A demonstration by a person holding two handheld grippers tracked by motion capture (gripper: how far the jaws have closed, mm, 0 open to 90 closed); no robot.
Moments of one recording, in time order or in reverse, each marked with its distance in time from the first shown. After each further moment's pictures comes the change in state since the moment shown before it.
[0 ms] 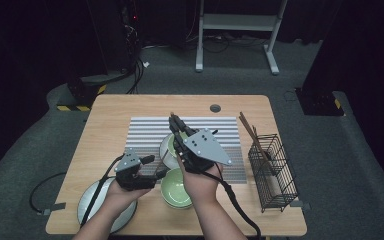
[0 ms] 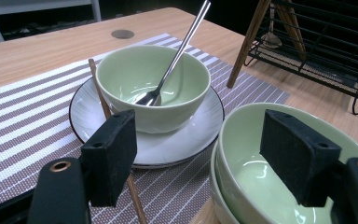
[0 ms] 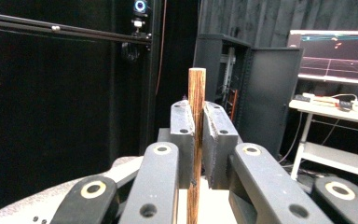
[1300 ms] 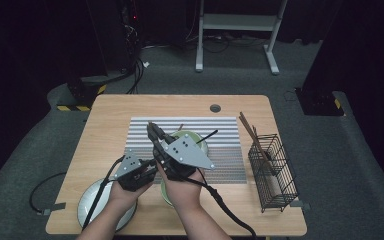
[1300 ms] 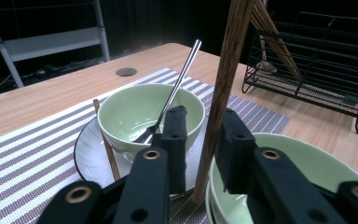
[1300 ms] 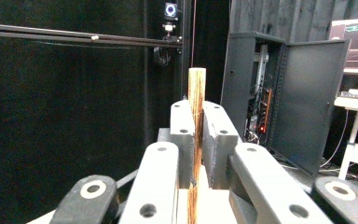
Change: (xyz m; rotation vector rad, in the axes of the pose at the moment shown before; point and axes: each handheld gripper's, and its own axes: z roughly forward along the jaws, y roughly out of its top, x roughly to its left) left arm -0.013 0.005 -0.003 -0.127 0.026 0.073; right arm 0.035 -0.004 0.009 -0.011 0.116 0.068
